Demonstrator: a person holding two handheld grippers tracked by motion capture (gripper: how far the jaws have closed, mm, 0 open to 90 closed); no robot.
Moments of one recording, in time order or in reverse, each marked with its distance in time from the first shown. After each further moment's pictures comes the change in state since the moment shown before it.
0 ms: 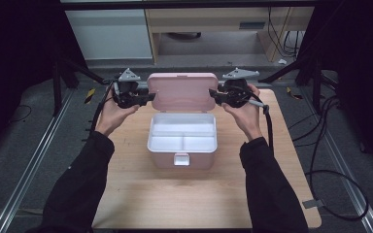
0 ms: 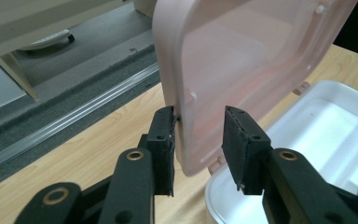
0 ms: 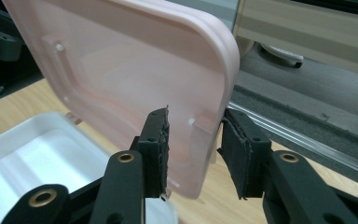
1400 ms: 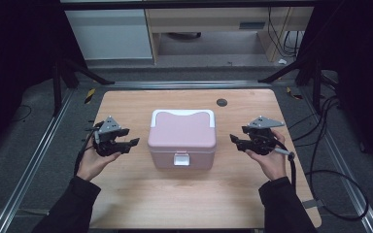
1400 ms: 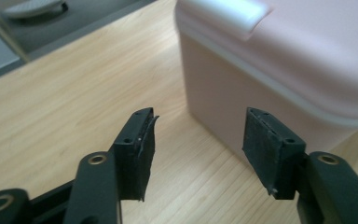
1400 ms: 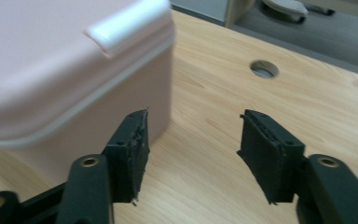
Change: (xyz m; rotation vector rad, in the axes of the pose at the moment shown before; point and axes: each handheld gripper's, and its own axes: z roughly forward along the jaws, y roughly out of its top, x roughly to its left) left arm -0.022 -0.133 -0.041 0.081 0.019 -0.026; right arm -0.004 -0.131 -0.059 0.116 -0.025 0.038
